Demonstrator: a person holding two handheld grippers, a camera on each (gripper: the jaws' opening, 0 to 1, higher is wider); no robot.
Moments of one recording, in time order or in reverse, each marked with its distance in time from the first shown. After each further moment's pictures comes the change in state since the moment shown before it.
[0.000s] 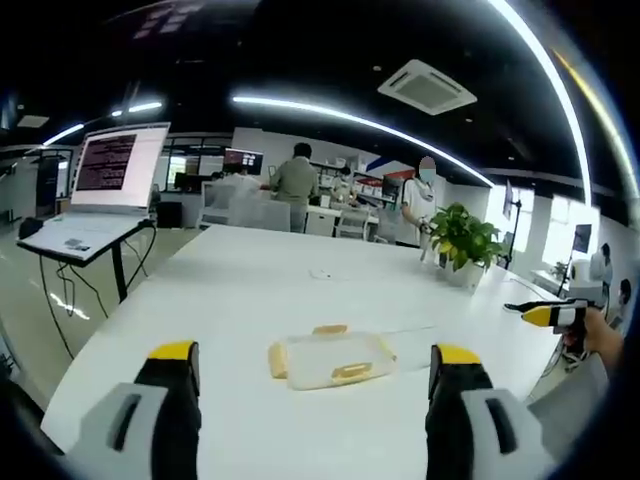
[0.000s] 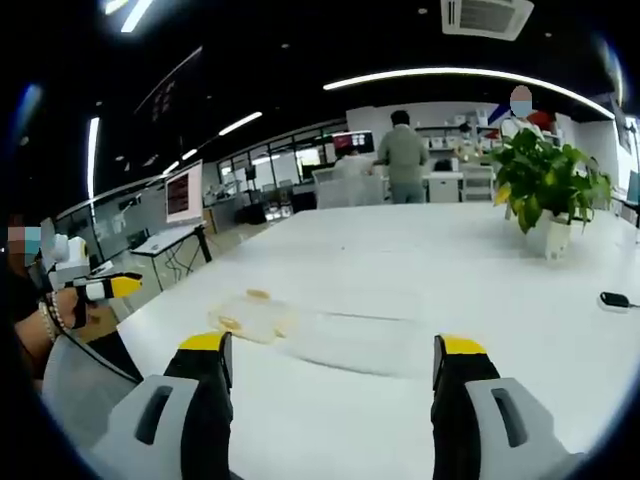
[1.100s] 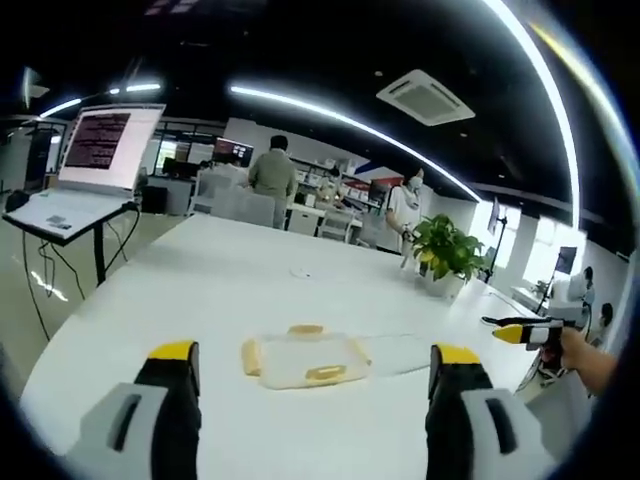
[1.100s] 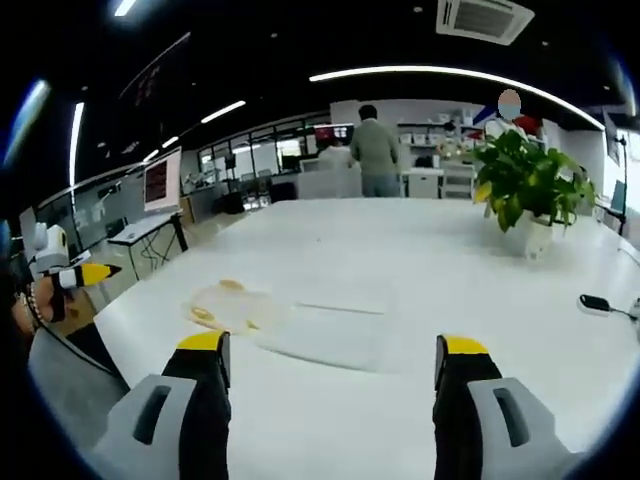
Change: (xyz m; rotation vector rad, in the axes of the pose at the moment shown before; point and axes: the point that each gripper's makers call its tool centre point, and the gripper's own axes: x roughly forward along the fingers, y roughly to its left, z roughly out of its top) left arm 0.005 -0.012 0.000 -0.084 -0.001 -0.088; right arm 0.004 -0.019 -0.008 -0.040 0.053 -0.114
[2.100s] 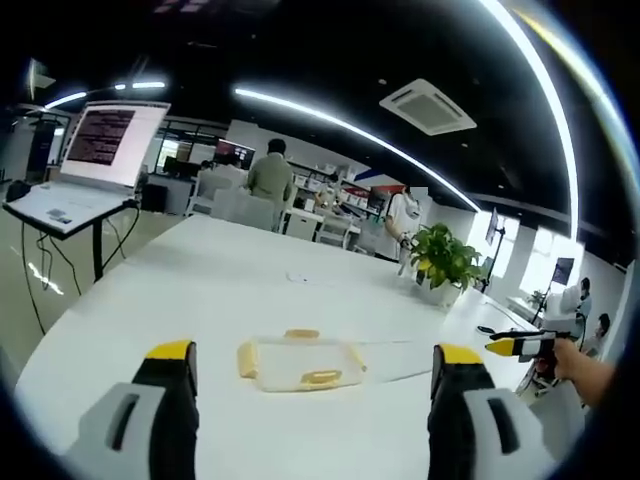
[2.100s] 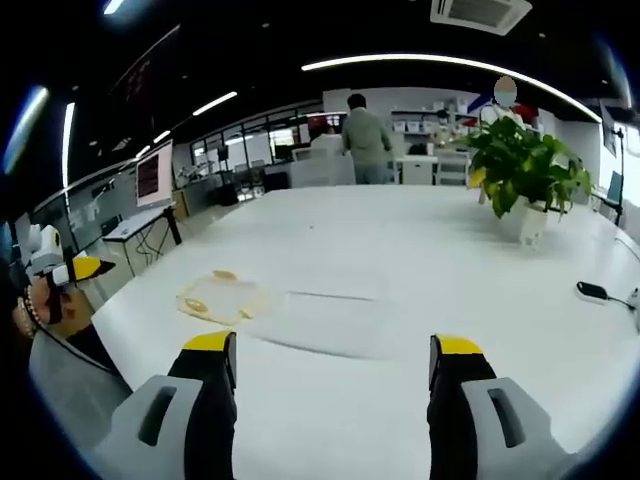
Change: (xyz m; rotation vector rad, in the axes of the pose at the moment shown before) left arm -0.001 -0.001 0.002 -0.035 -0.013 -0.012; right arm -0.001 -0.008 -0.009 0.037 0.039 -0.014
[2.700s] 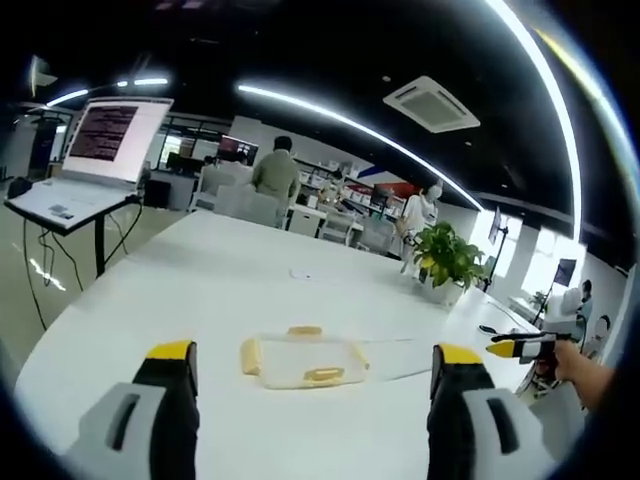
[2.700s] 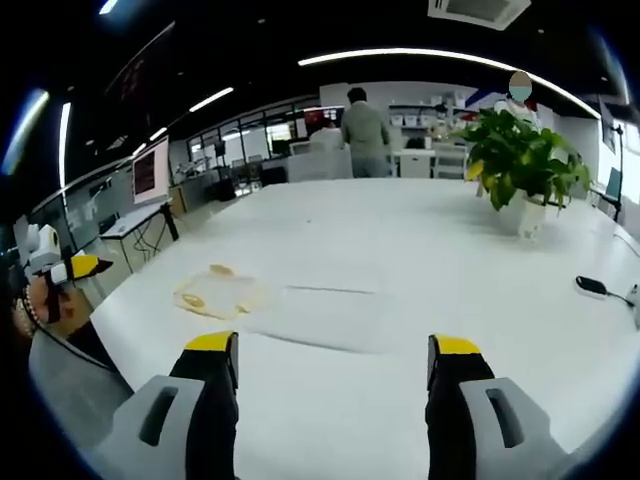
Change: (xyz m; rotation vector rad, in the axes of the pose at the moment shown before) left arm 0.000 0.002 -0.002 -0.015 0.019 0.011; right arm 0.001 -0.004 -0.007 0.006 0.038 -0.008
